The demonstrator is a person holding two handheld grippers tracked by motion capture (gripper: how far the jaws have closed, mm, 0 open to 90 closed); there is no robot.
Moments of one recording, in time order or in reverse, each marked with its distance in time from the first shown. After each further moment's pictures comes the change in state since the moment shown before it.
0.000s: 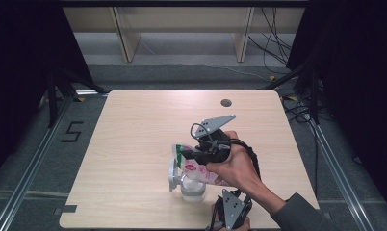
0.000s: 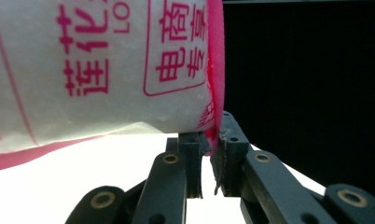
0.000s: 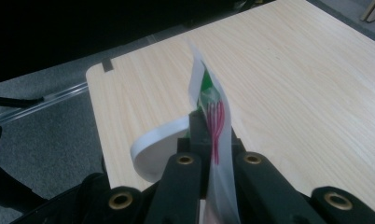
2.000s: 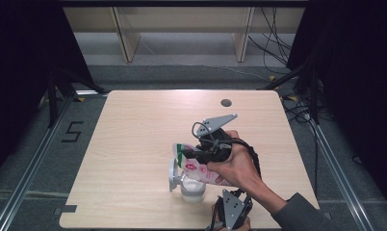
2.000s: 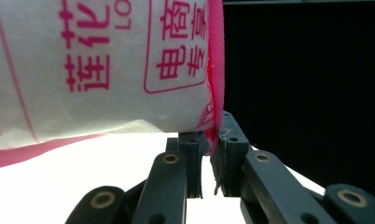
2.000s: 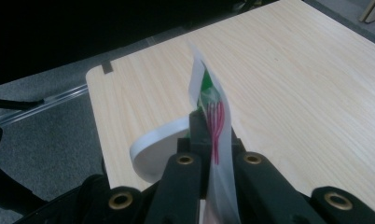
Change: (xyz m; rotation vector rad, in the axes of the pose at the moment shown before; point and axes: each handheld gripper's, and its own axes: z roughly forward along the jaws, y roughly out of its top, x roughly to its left) left arm 0.000 0.000 0.000 -0.007 -0.010 -0.004; right arm -0.001 0.000 -0.001 -0.013 -0.001 -0.003
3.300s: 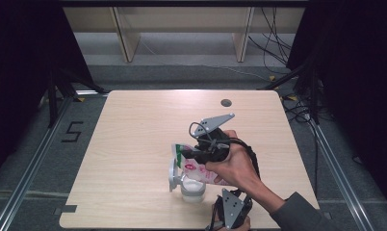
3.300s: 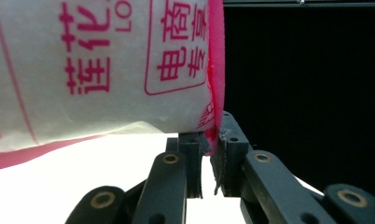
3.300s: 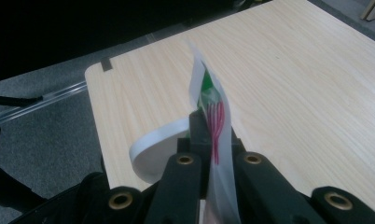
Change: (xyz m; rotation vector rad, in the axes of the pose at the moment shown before) left arm 0.000 0.002 0.001 -0.004 0.004 -0.018; right arm 0.001 0.003 0.002 0.024 0.002 -0.007
